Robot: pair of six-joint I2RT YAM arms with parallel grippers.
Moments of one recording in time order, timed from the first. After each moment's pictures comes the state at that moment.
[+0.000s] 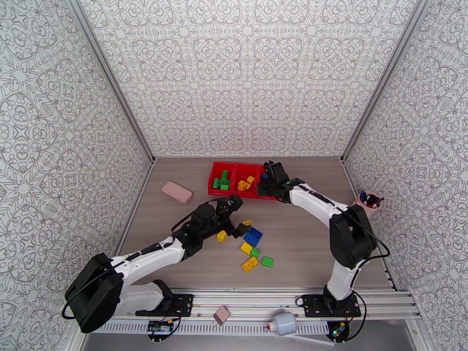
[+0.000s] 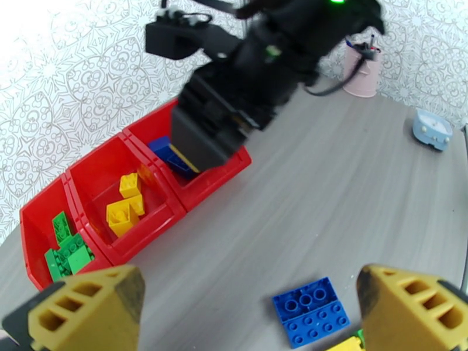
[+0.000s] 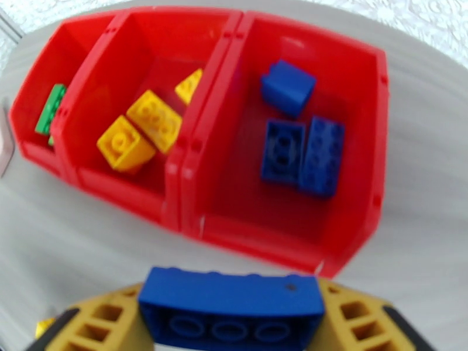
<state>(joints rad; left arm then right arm) -0.72 1.26 0.60 0.38 0.15 0.11 0.47 1.87 1.43 -0.42 0.10 0.29</state>
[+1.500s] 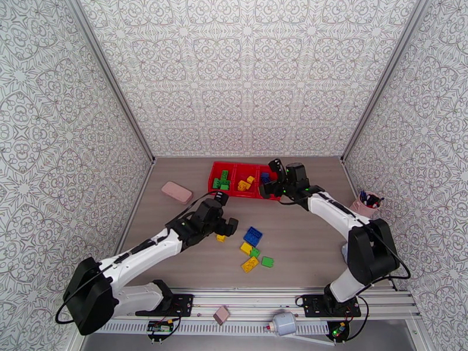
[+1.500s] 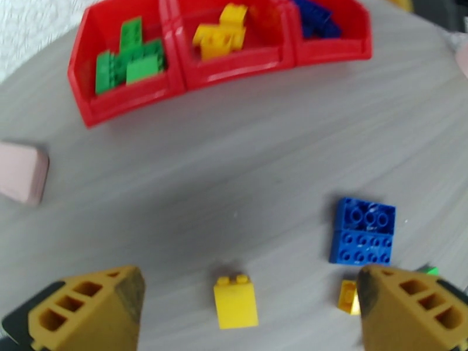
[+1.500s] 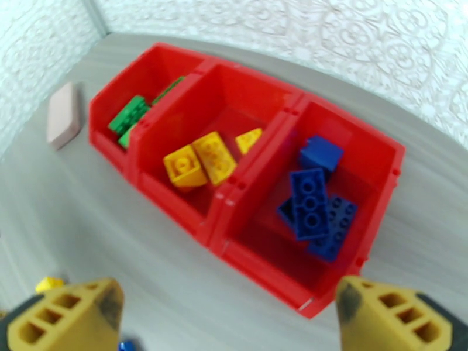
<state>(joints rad) -0.70 1.29 0.85 -0.42 -0.16 -0.31 0.37 1.61 1.15 -0.17 -0.26 -0.01</state>
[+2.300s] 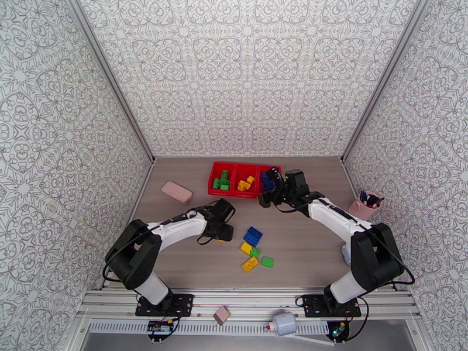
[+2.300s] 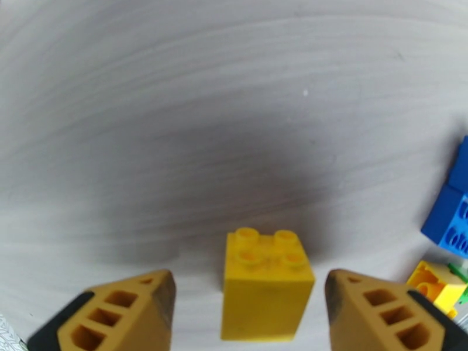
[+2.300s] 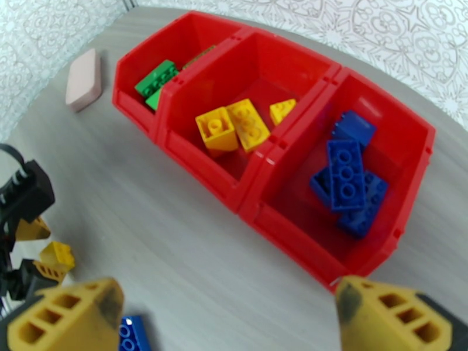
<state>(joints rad) -0.66 1.65 0.96 -0.62 -0.07 -0.47 0.39 1.58 1.07 -0.17 -0.29 -0.02</state>
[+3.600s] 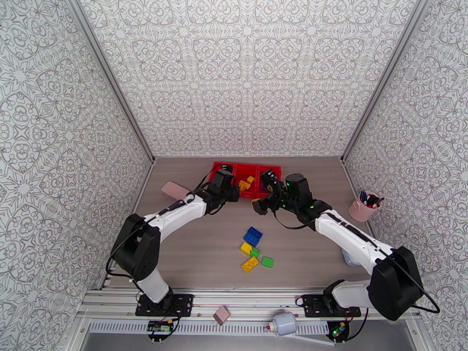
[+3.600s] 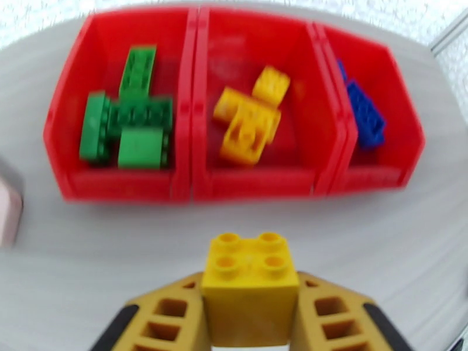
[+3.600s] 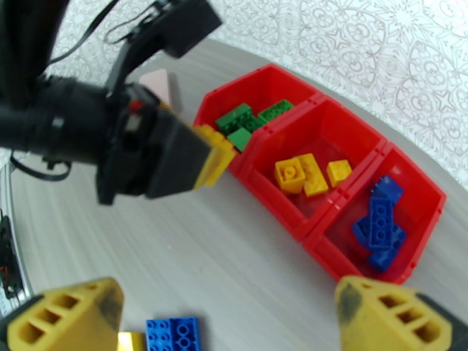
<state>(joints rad) -0.56 1.76 1.29 -0.25 -0.13 -0.44 0.50 1.37 0.99 -0.13 -0.33 -0.07</state>
